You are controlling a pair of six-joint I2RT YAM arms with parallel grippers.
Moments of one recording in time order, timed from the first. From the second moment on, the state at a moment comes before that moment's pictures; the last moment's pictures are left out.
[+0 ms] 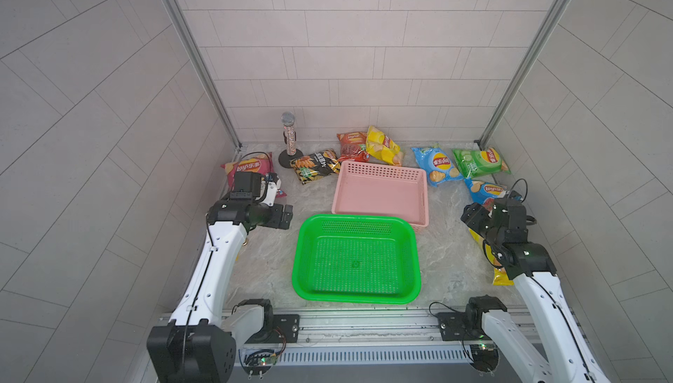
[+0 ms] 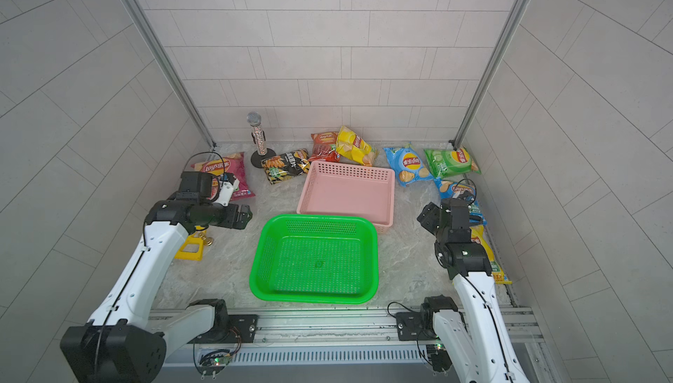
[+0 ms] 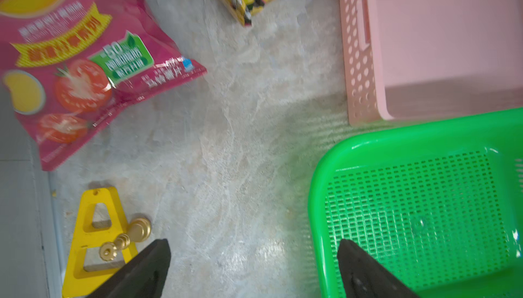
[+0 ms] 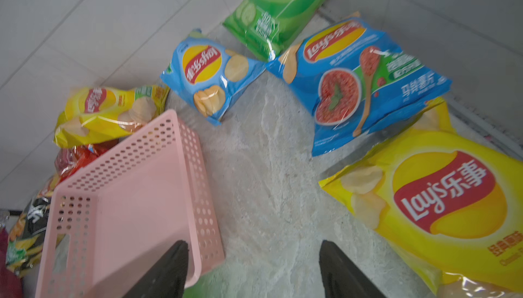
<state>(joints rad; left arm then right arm) 0.01 1.12 1.05 -0.99 0.19 0.15 -0.02 0.75 0.77 -0.73 0.09 0.62</state>
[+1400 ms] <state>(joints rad) 0.01 1.14 1.00 -0.99 0.22 0.15 0.71 0.95 0.63 -0.71 0.13 0.71</state>
